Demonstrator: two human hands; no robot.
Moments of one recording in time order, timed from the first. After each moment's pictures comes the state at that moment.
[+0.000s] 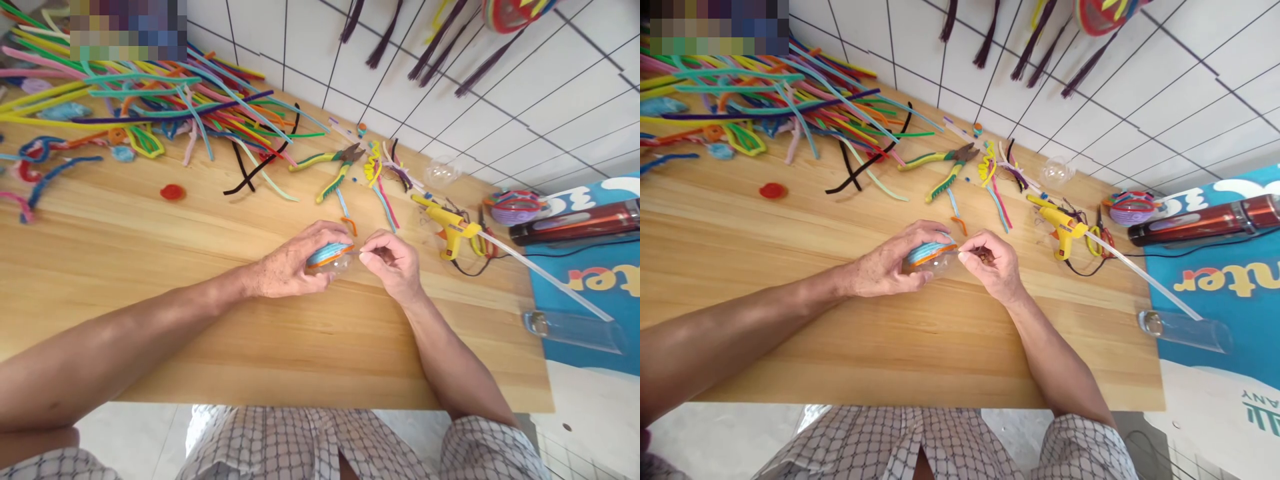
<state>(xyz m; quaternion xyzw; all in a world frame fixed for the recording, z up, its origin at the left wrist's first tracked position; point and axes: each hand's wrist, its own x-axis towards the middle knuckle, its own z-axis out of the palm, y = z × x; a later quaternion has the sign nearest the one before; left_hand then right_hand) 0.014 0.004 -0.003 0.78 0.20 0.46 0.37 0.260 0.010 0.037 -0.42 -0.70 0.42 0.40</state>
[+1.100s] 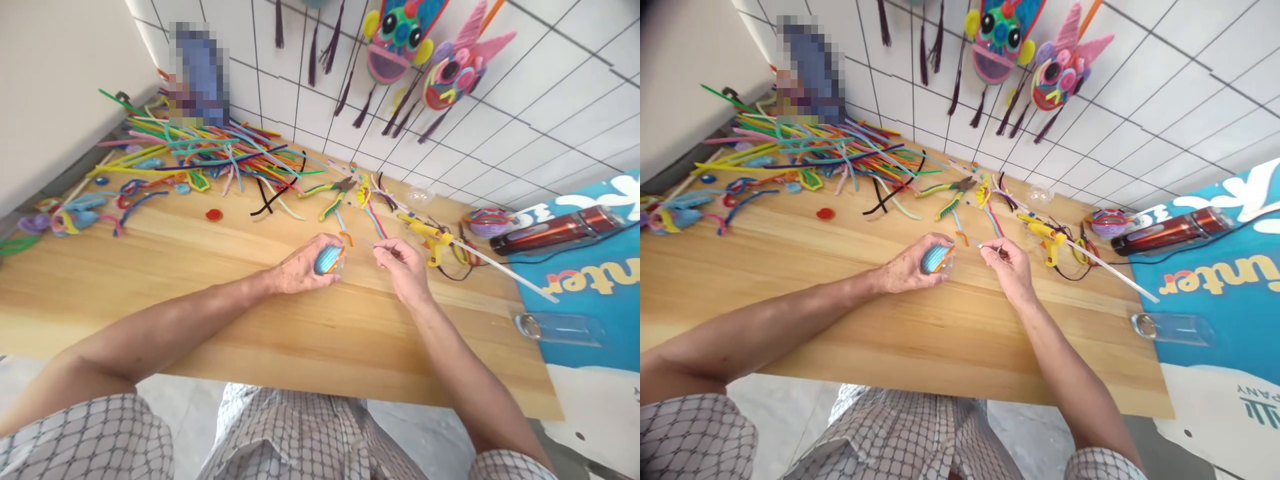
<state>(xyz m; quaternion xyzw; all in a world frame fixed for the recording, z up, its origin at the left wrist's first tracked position) 0.015 -0.003 -0.004 0.78 0.28 0.43 0.35 0.277 0.004 0.048 -0.54 -0.60 0.41 0.42</state>
